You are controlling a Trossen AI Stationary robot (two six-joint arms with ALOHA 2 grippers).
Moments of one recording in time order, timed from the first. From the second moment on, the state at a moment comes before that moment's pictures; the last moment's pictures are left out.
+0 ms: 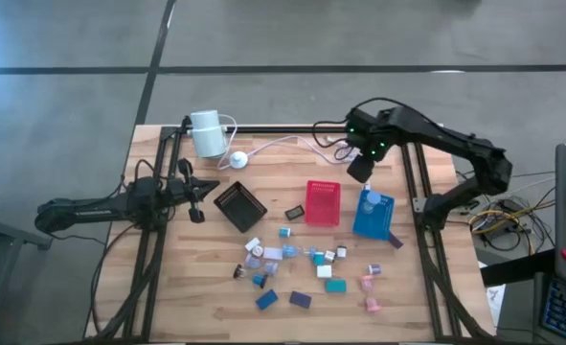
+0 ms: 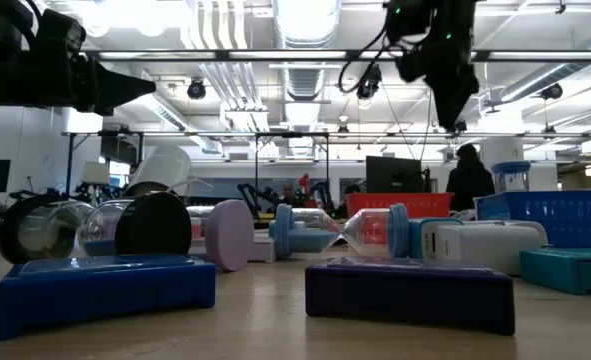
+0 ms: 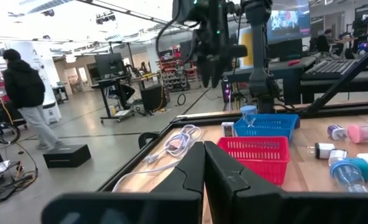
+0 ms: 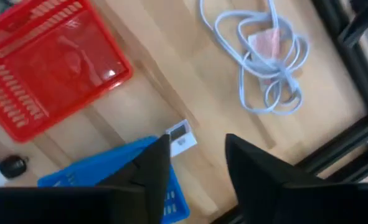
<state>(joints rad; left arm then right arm) 0.14 0.18 0.01 0.26 -0.13 0.21 -0.48 1.48 1.39 -1.34 0.07 0.20</state>
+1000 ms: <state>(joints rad) 0.14 0.18 0.01 0.26 -0.13 0.21 -0.54 1.67 1.28 -1.34 -0.02 0.38</state>
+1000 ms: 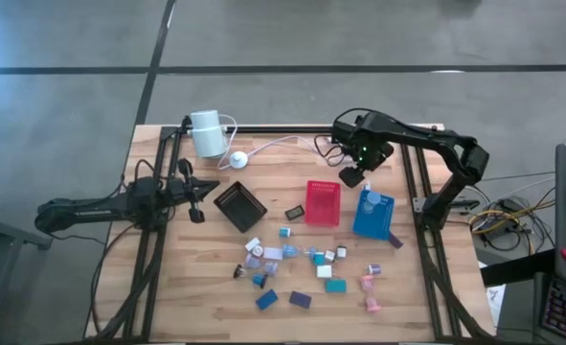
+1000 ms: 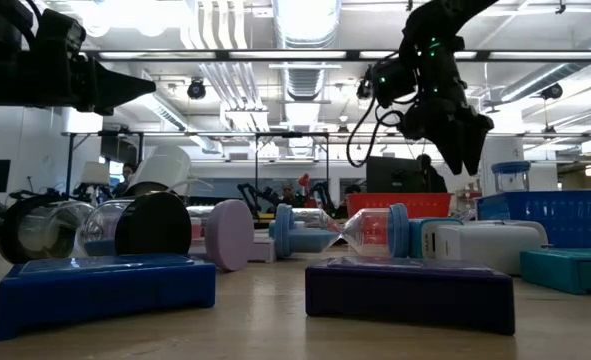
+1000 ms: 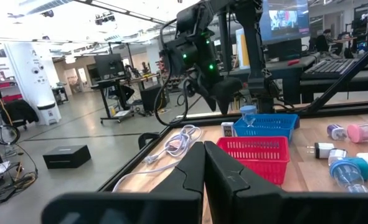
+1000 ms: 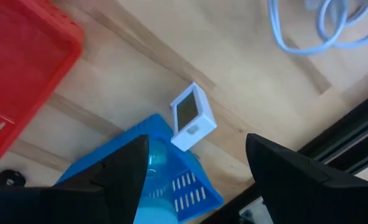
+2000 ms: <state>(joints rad) 0.14 0.18 0.01 0.26 -0.13 0.22 -0.58 1.80 1.25 -1.34 -0.05 0.37</state>
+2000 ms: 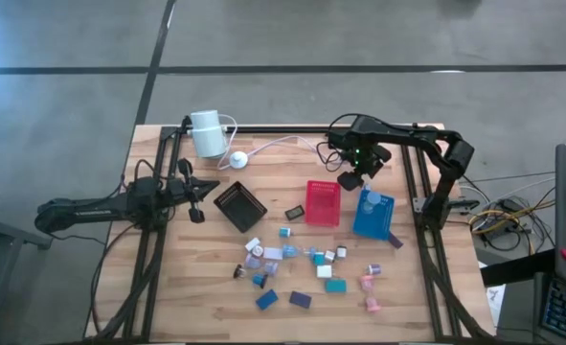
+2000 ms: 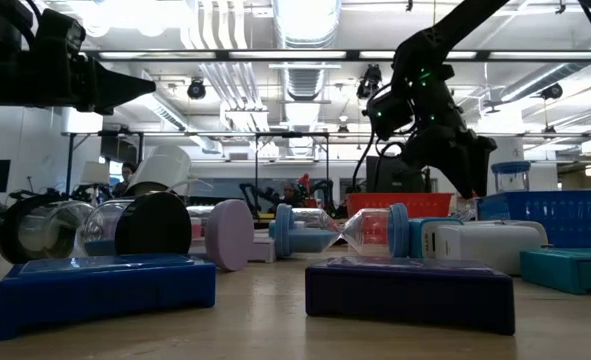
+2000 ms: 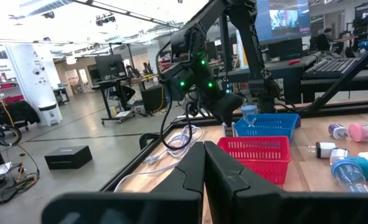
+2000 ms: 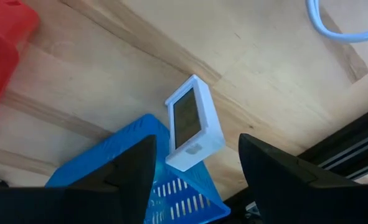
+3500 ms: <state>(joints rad) 0.14 0.18 0.01 0.26 -0.13 0.23 -0.61 1.83 1.21 -1.30 -0.06 0.36</state>
